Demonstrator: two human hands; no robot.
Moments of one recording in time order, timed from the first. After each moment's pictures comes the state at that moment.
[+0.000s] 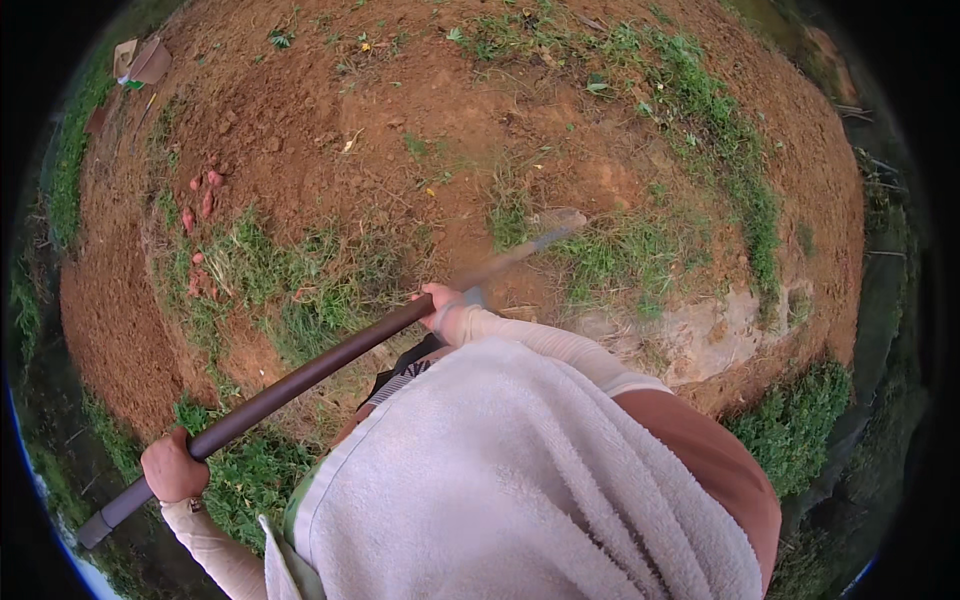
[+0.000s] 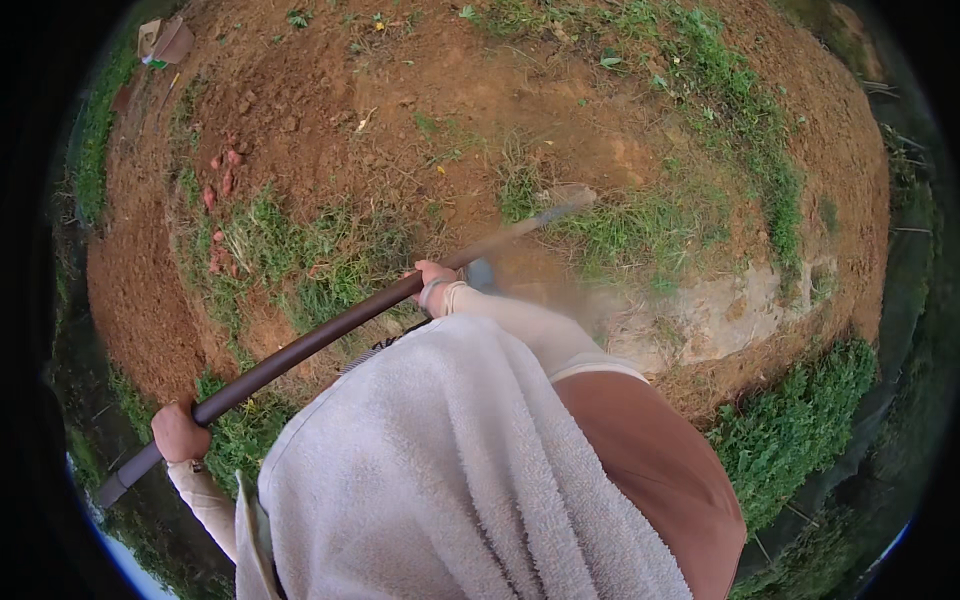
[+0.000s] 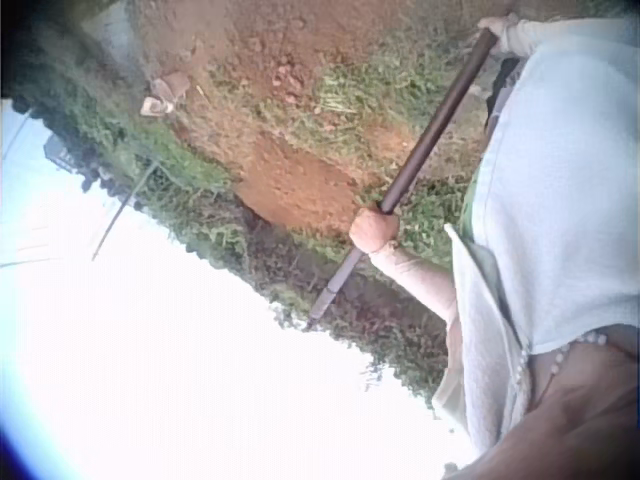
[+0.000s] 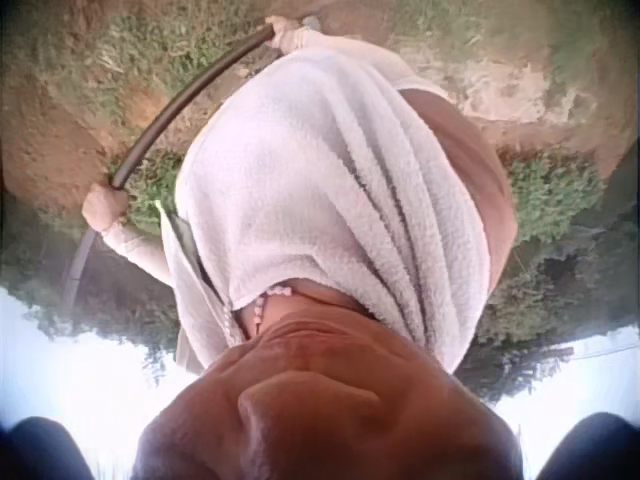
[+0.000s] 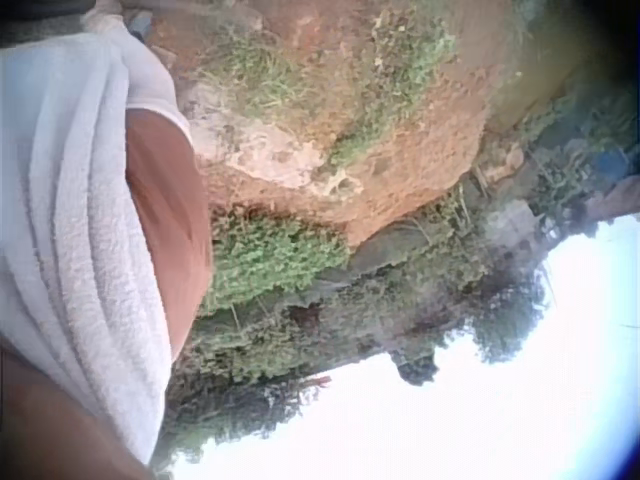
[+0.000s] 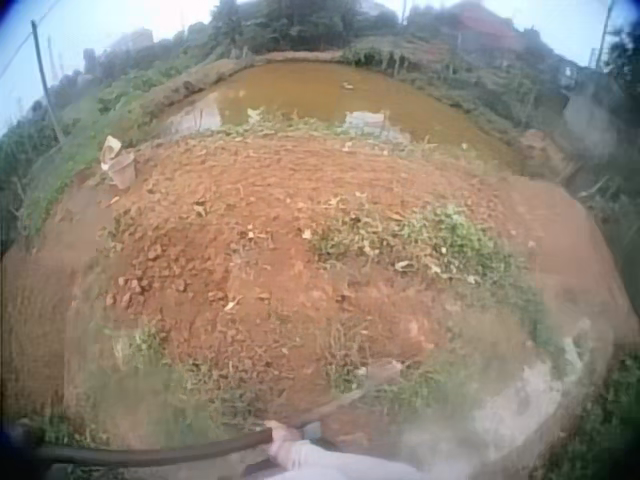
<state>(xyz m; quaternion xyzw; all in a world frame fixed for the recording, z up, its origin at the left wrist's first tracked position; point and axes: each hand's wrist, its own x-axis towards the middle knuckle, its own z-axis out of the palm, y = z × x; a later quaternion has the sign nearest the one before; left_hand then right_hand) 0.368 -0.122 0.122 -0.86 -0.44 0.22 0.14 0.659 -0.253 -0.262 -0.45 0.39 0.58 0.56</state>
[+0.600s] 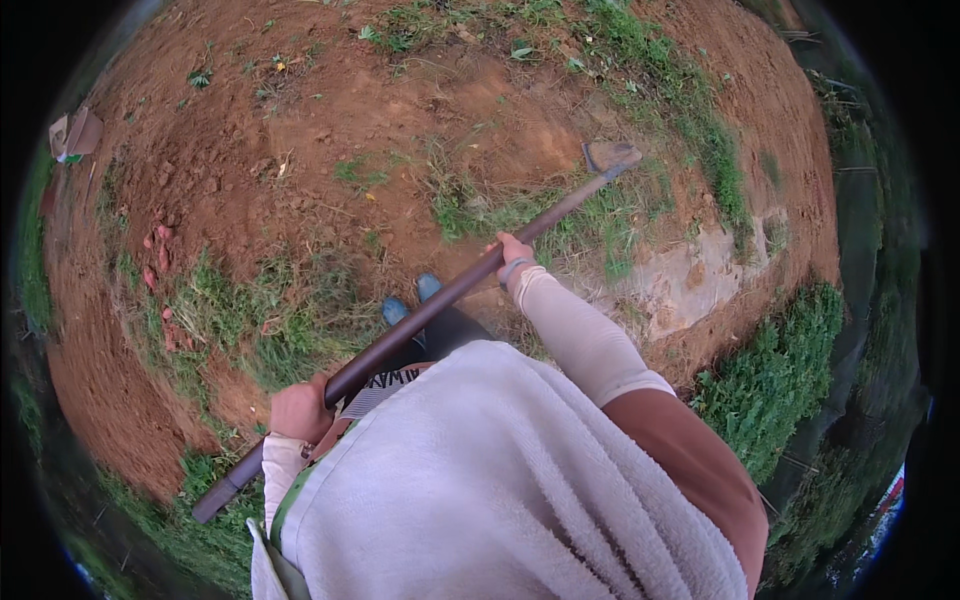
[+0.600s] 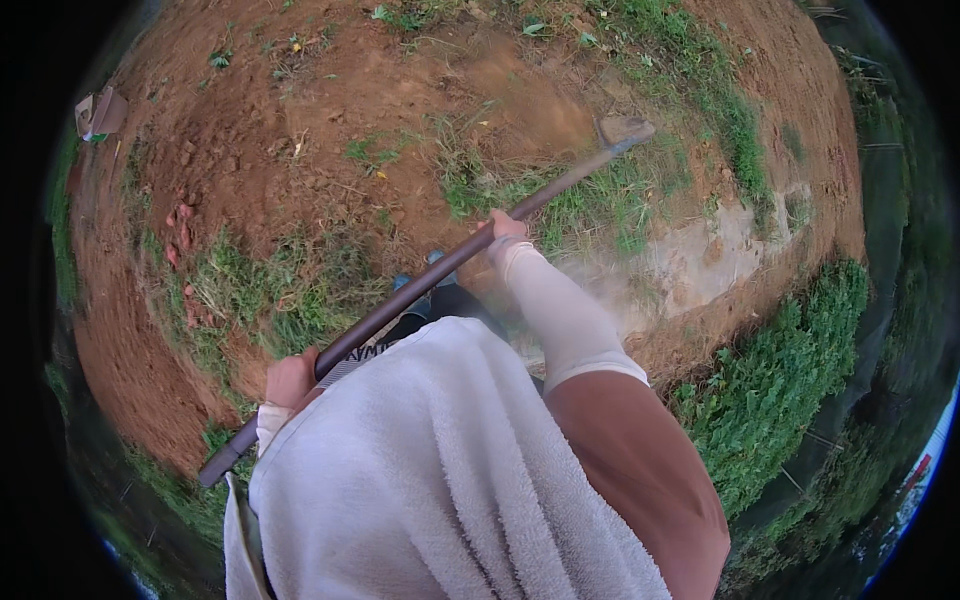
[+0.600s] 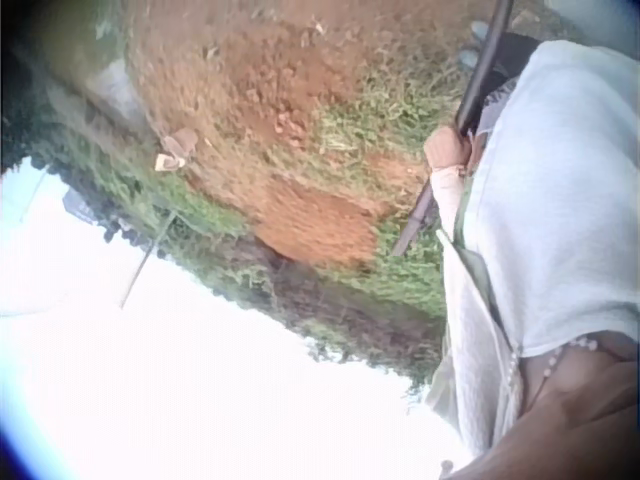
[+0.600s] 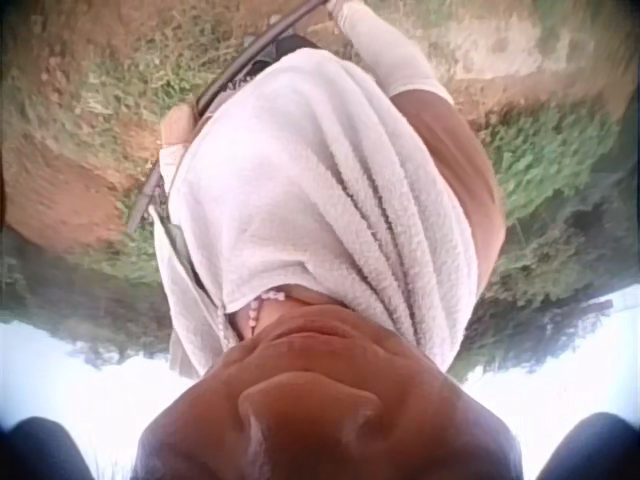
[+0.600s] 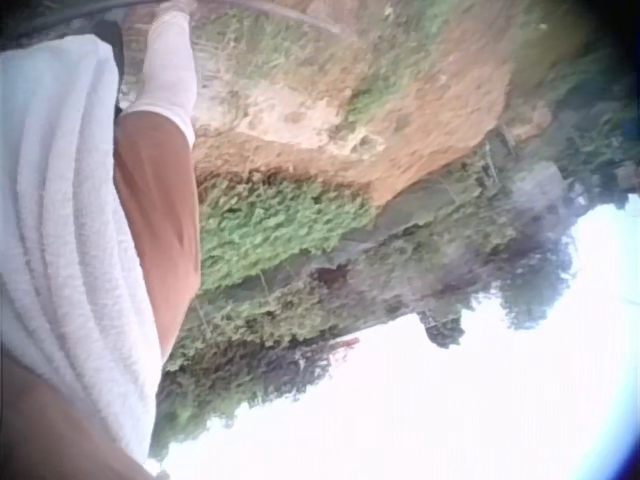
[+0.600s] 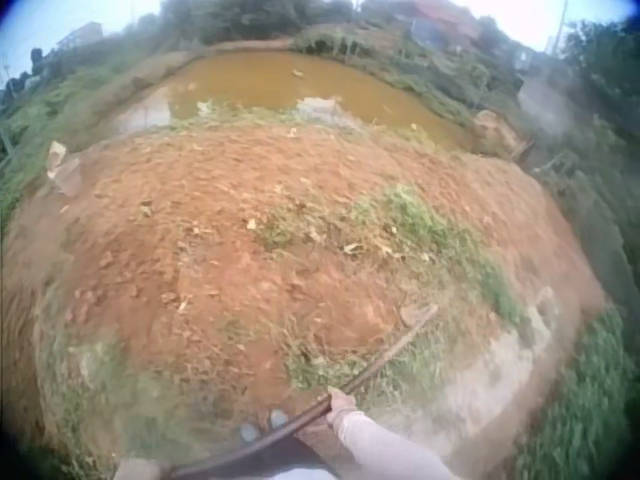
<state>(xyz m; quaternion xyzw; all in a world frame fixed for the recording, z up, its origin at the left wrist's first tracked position) 0.542 -0.191 -0.036 -0.92 -0.22 0.26 -0.16 0.847 -0.382 -0.271 -0.54 0.42 0.30 0.66</state>
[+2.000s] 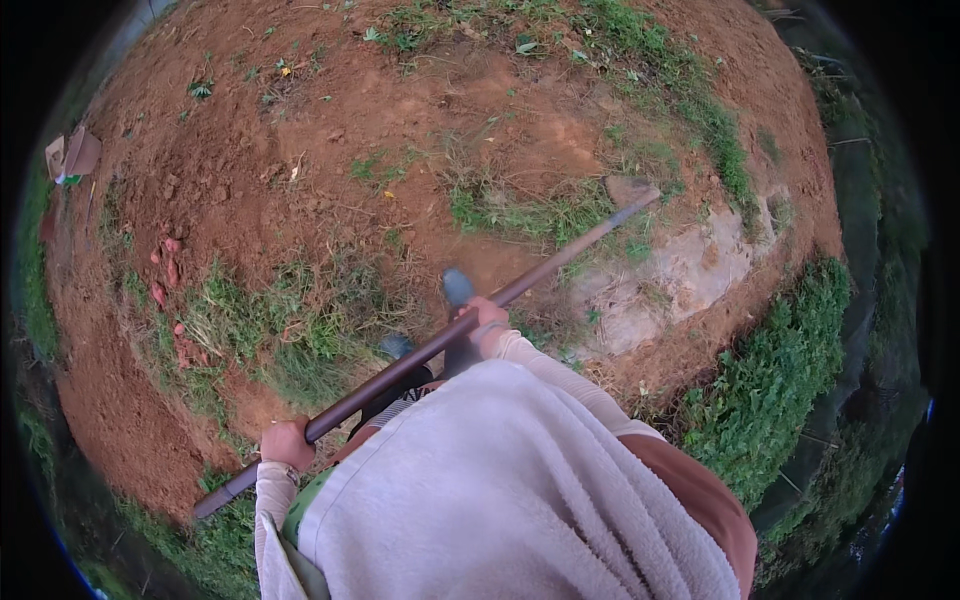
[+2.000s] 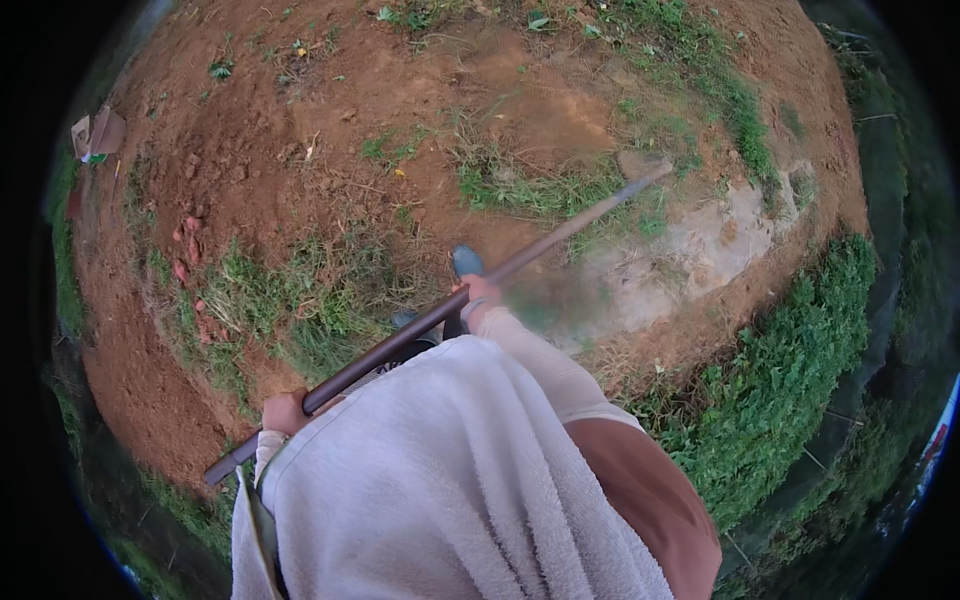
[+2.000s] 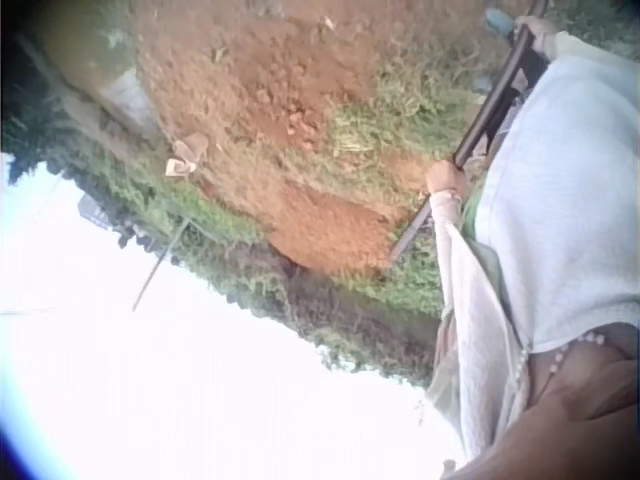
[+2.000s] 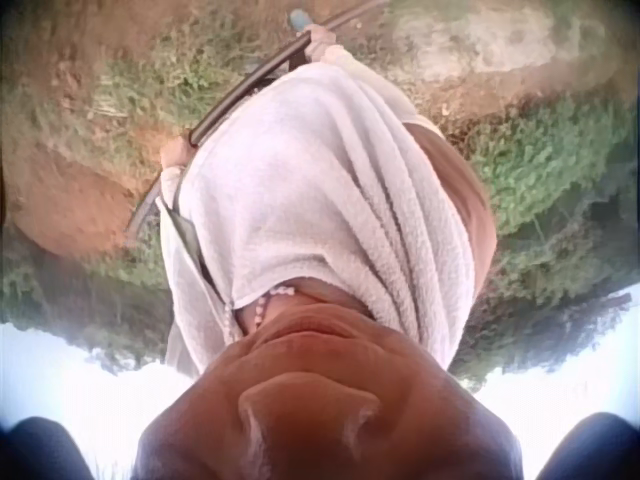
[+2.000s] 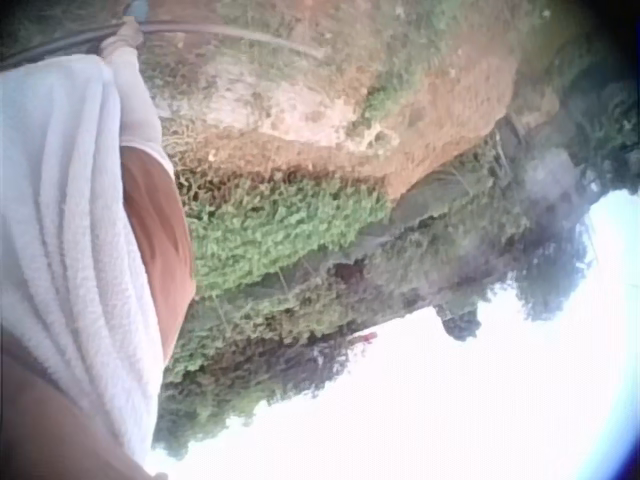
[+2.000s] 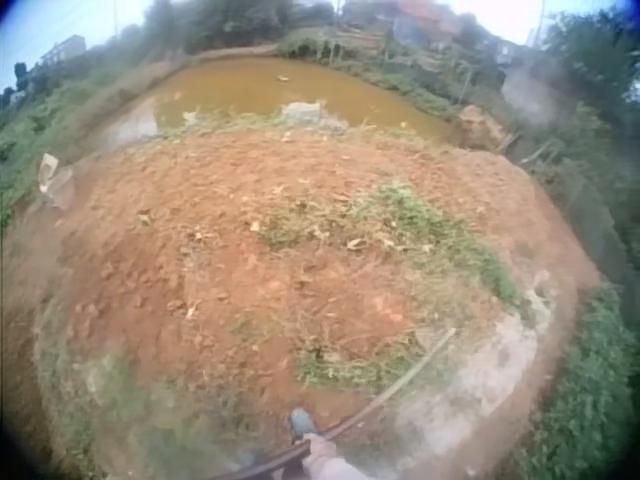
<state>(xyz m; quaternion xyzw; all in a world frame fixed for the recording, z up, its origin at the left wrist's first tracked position) 0.393 -0.107 -0.090 -0.90 -0.22 0.35 -0.13 0.656 -0.345 -0.298 -0.46 0.50 0.33 0.66</state>
